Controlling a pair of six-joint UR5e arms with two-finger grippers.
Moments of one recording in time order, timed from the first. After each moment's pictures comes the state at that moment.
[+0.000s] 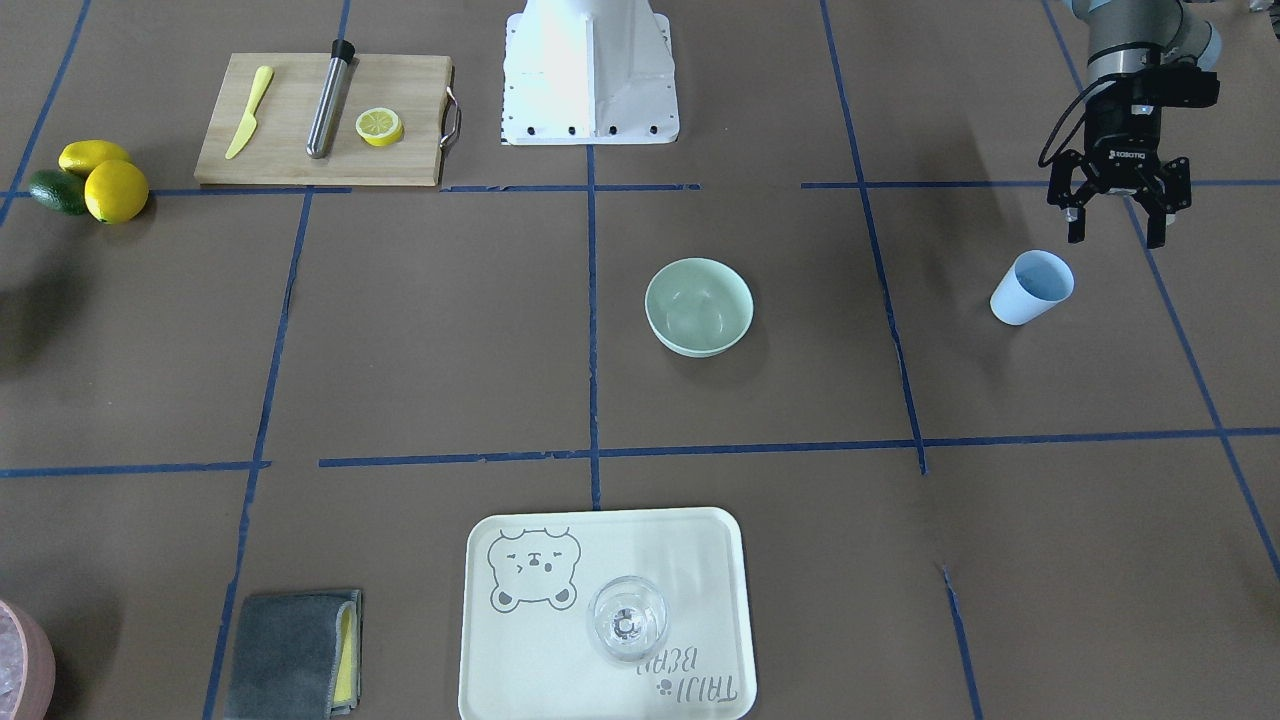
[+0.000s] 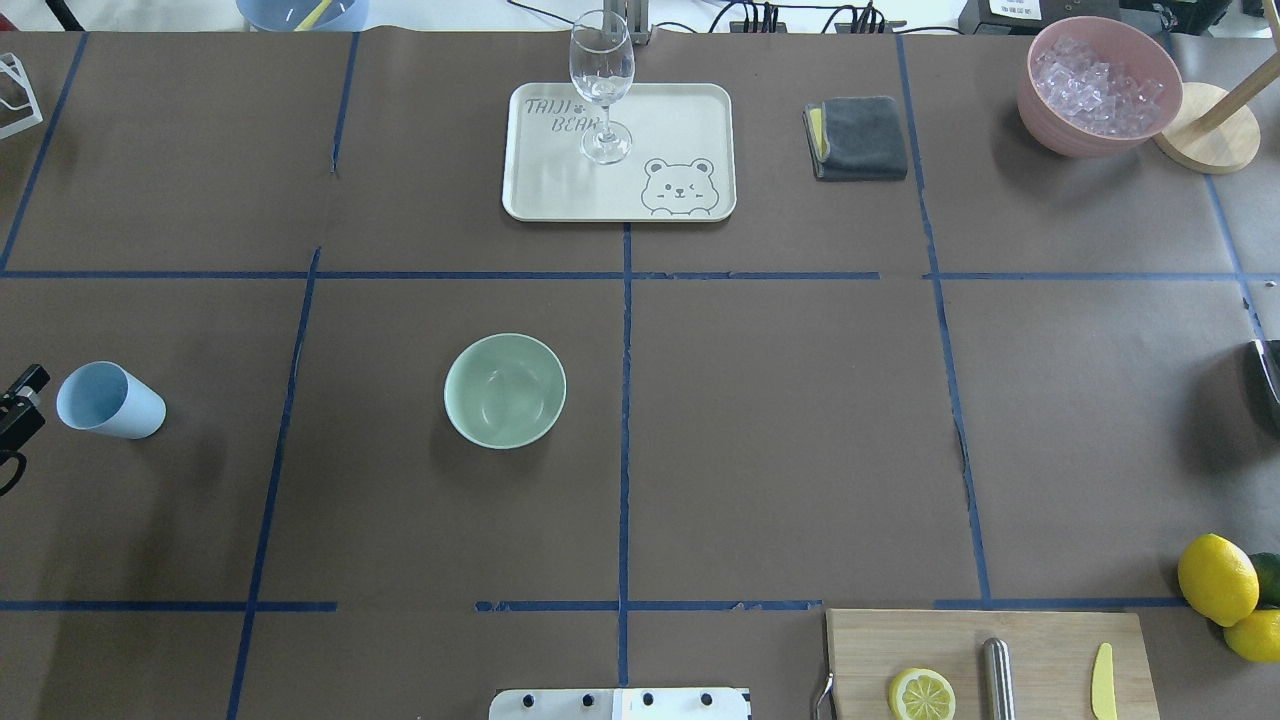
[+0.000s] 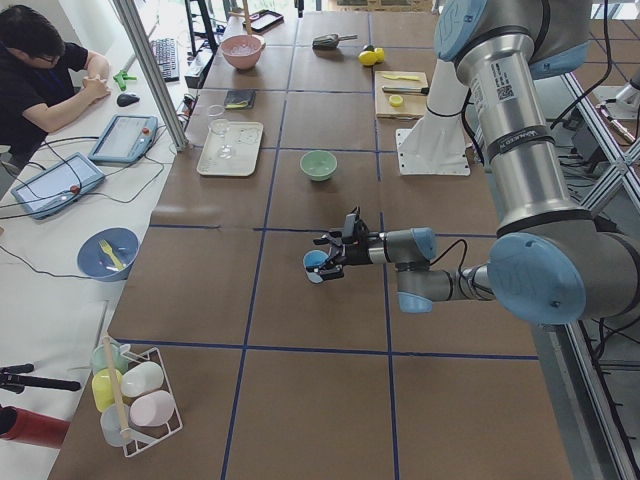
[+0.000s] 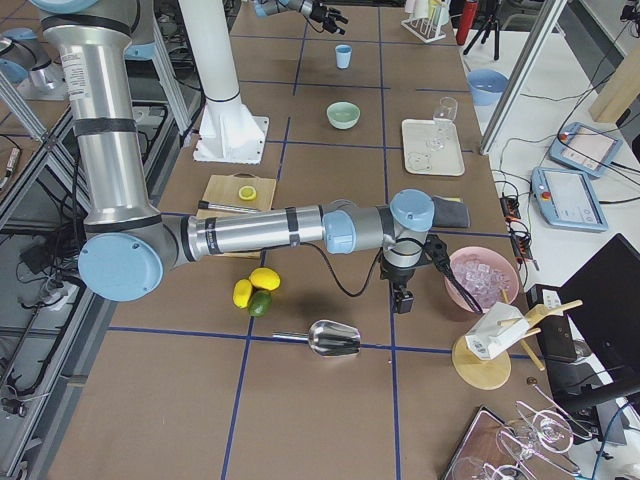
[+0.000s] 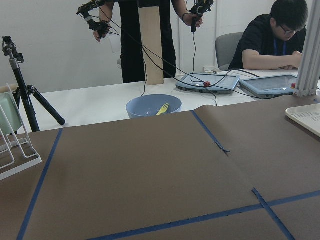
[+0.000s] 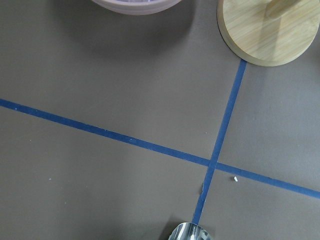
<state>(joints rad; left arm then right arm) -0.25 -1.11 -1.68 -3.16 -0.61 -1.02 1.44 -1.45 1.60 -1.57 2.27 -0.07</state>
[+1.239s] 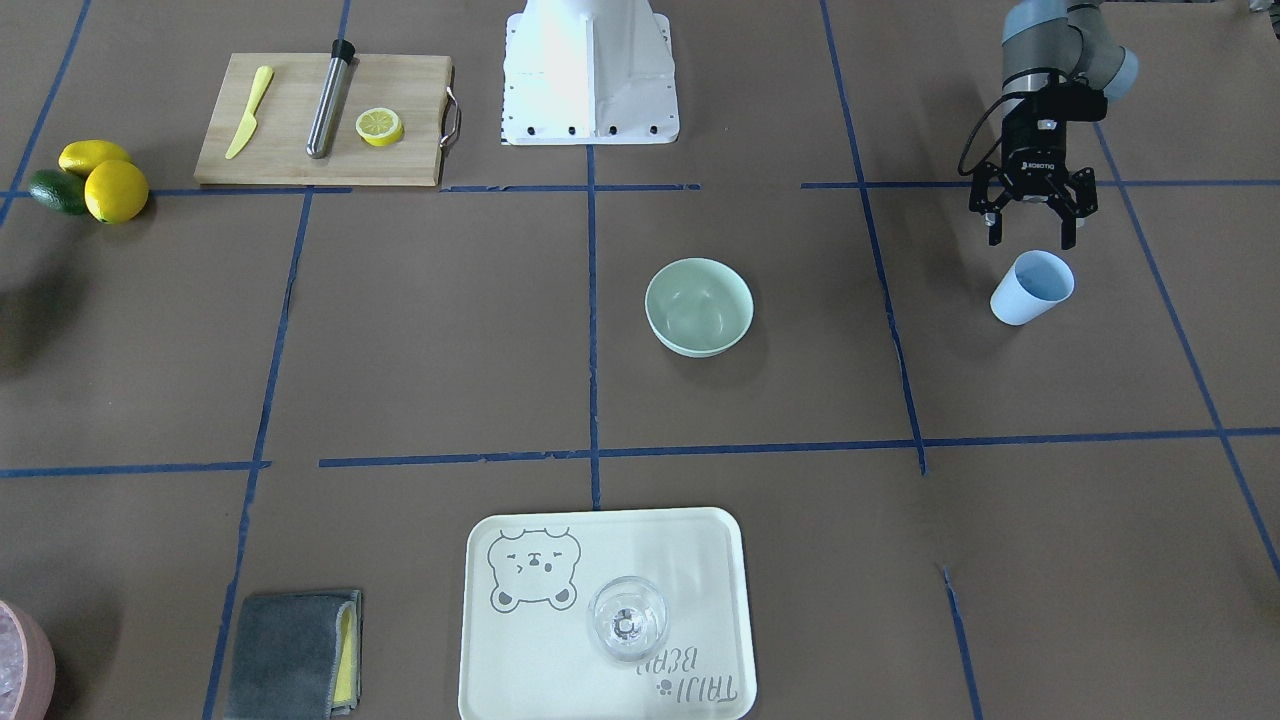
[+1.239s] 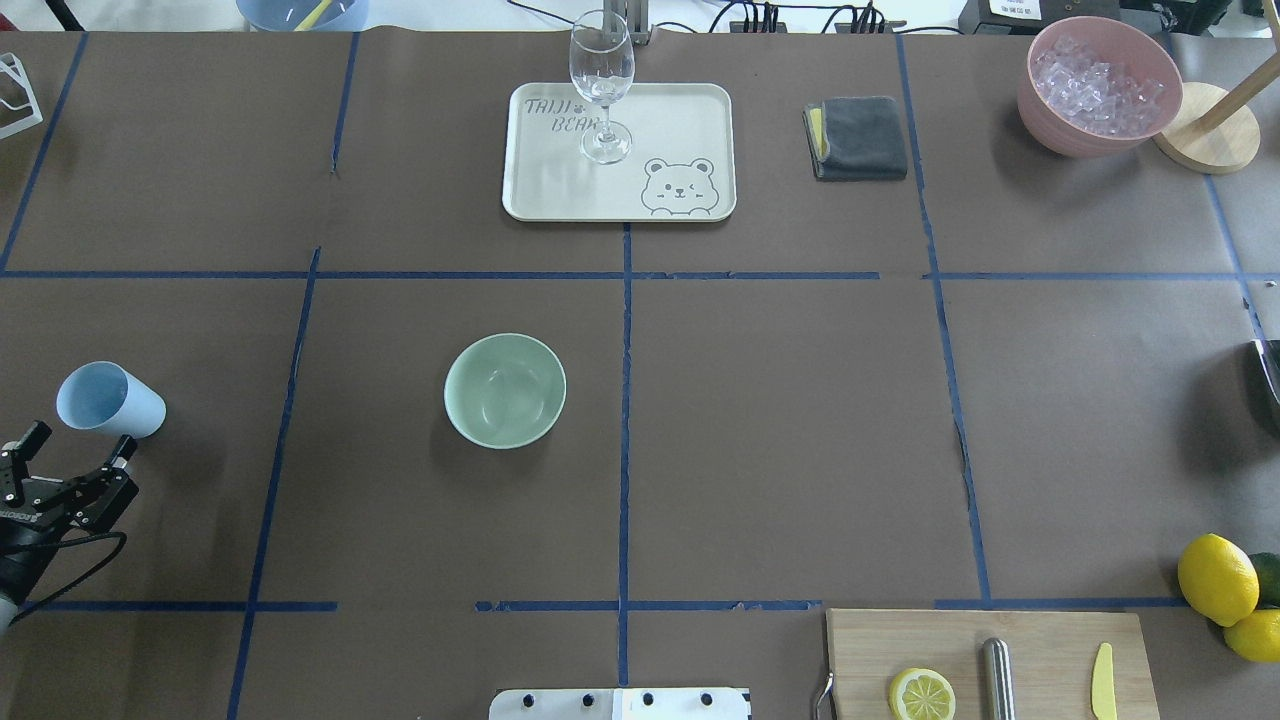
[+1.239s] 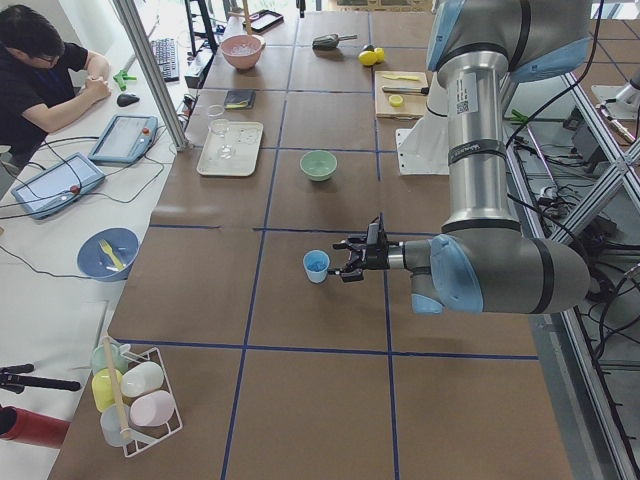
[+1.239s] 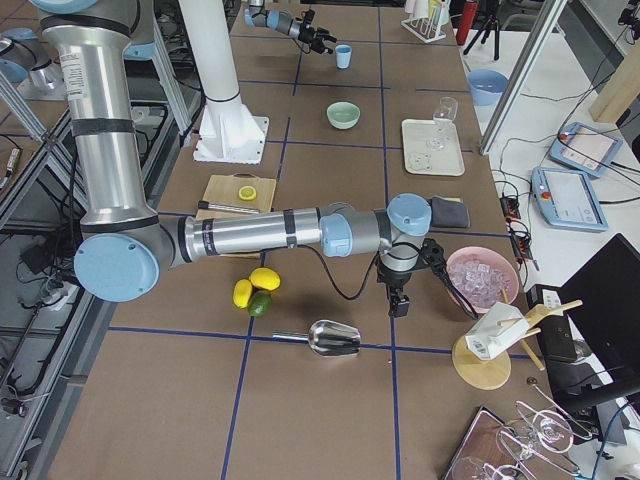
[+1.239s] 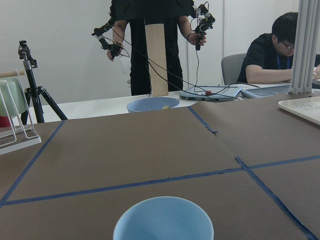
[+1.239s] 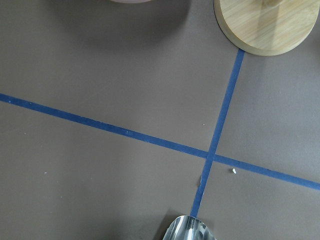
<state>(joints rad) 0.01 -1.24 -1.53 -3.06 -0.32 -1.14 1.44 -1.46 1.60 -1.57 2.28 -0.07</state>
